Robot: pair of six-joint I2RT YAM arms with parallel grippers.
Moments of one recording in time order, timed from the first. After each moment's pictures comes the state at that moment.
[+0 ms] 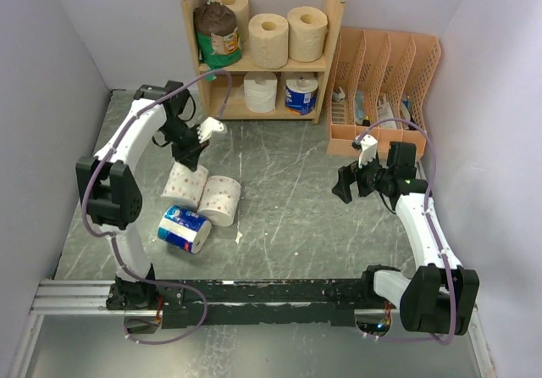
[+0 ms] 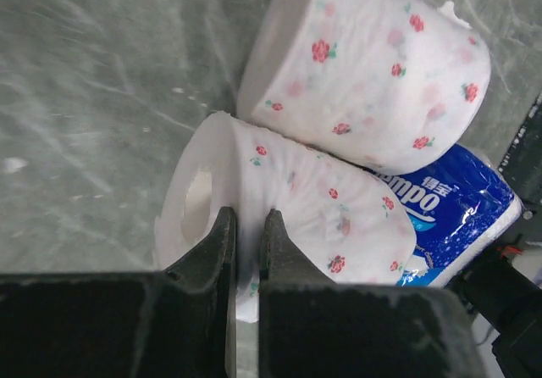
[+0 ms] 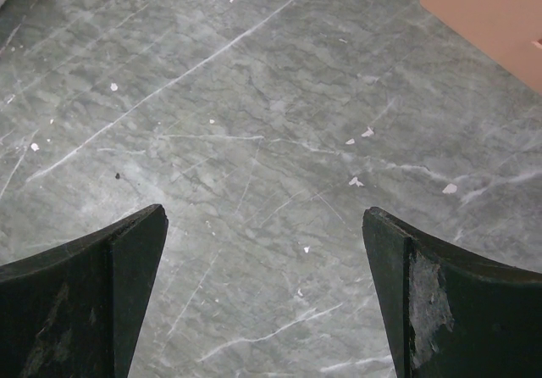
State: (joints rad) left arm -0.22 1.92 1.75 -1.39 0.47 1.07; right arm -0.08 1.11 0.80 -0.51 -0.62 -0.42
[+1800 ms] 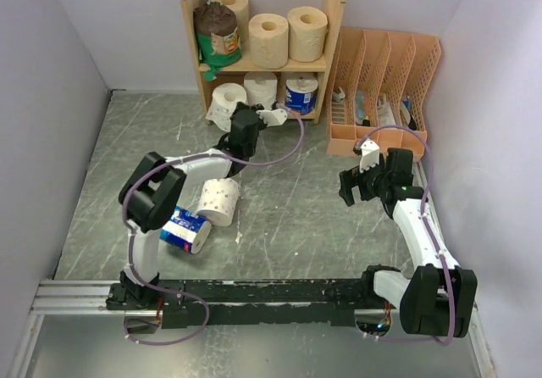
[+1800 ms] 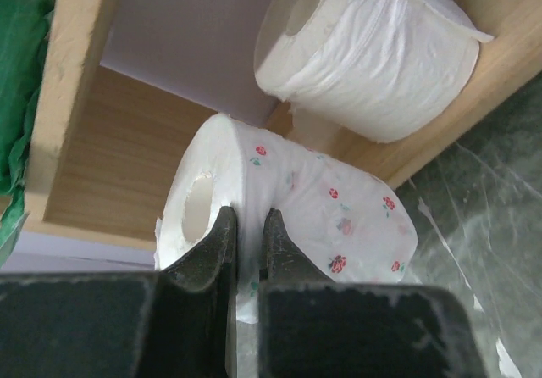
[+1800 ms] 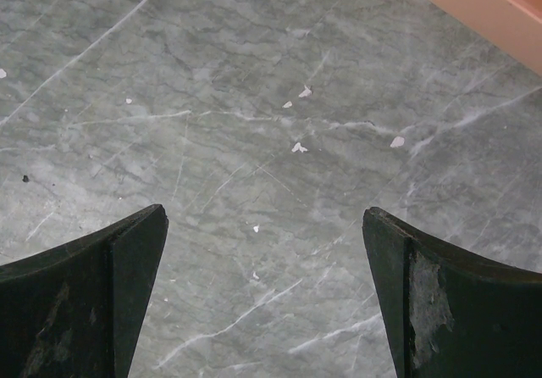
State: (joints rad) left arm -0.68 1.98 1.31 0.57 -0.56 0.91; right arm -0.08 1.10 0.70 -0.41 -0.42 -0.42
